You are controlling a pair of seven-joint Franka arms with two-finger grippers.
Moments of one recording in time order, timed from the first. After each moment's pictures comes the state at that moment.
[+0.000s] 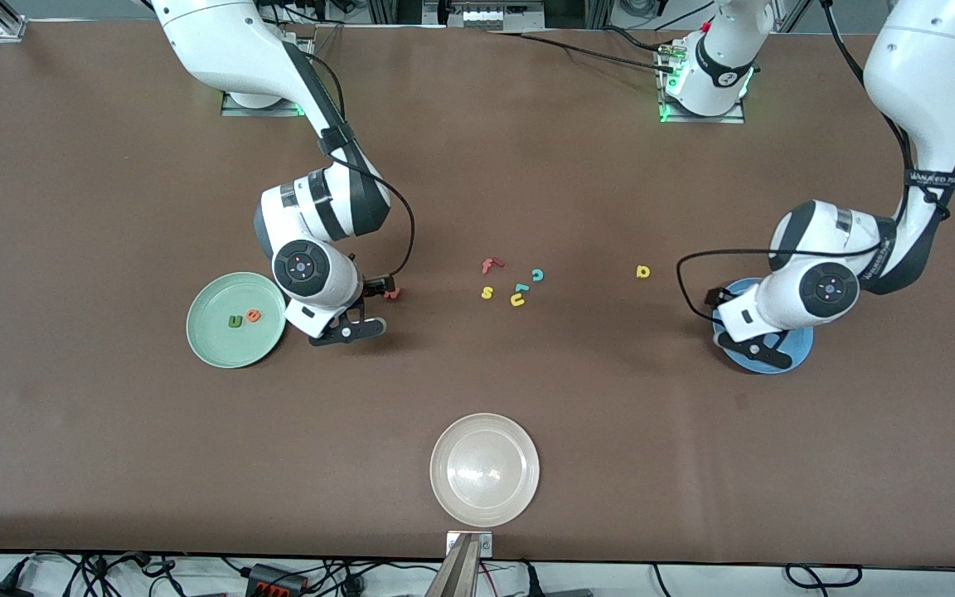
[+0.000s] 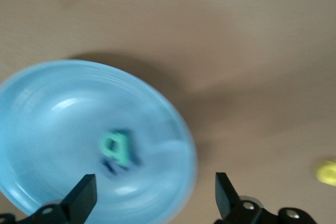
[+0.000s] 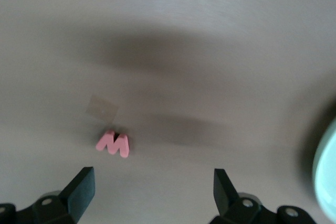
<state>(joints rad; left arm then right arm) 0.36 0.51 -0.52 -1.90 0.36 2.07 0.00 0.65 0.63 -0.21 -1.64 0.20 2.04 0.05</state>
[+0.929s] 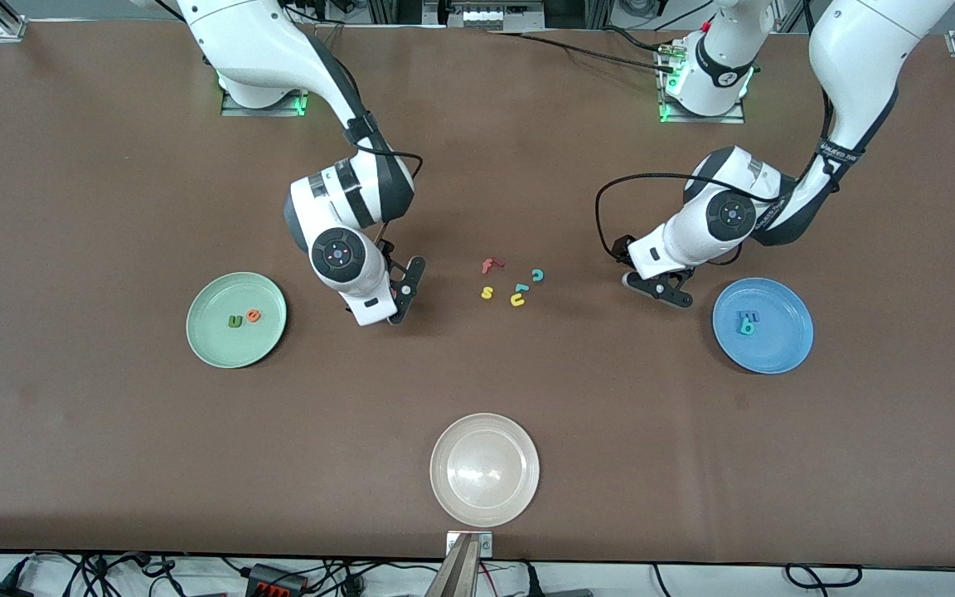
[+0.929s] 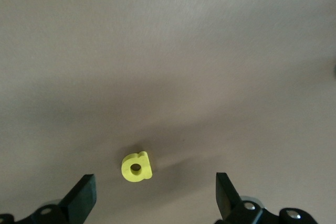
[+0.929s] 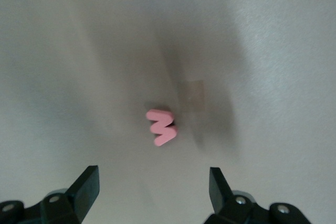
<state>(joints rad) 0.45 0.49 -0.77 -2.26 0.31 2.46 -0.19 0.72 0.63 -0.21 -1.69 0.19 2.10 -0.80</state>
